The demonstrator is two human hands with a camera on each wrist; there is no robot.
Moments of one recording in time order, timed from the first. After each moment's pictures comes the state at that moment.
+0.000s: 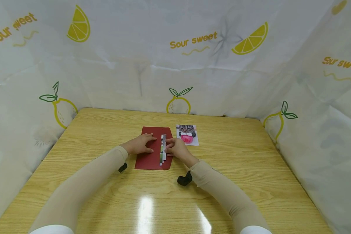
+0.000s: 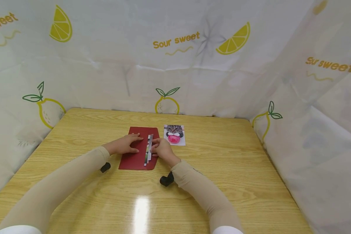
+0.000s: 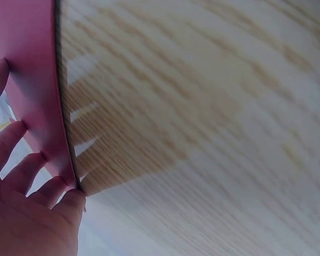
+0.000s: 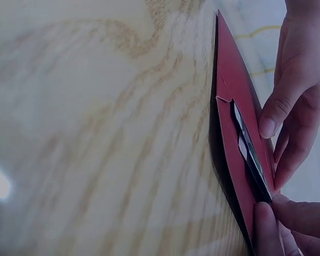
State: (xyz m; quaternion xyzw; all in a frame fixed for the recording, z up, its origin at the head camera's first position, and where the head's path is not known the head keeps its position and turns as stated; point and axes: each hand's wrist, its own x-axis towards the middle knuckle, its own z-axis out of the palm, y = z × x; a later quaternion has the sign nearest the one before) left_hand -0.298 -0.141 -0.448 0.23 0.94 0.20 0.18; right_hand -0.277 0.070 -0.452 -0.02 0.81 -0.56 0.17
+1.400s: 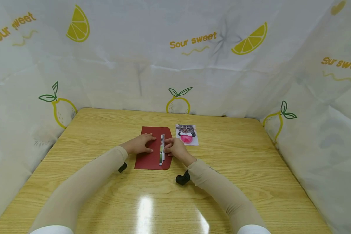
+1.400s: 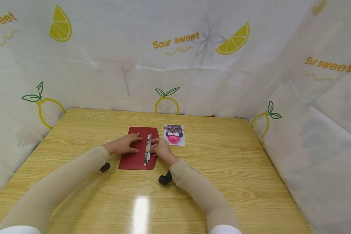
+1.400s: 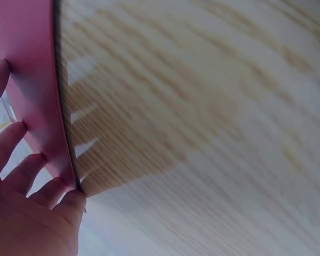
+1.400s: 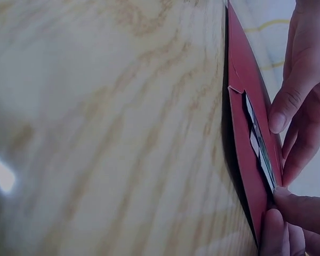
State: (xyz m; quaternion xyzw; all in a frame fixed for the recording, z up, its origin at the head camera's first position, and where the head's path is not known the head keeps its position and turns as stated) left_hand -0.297 -0.140 -0.449 0.22 0.94 0.20 0.18; right_hand -0.281 0.066 -0.458 -0.02 0.84 -0.52 0.15
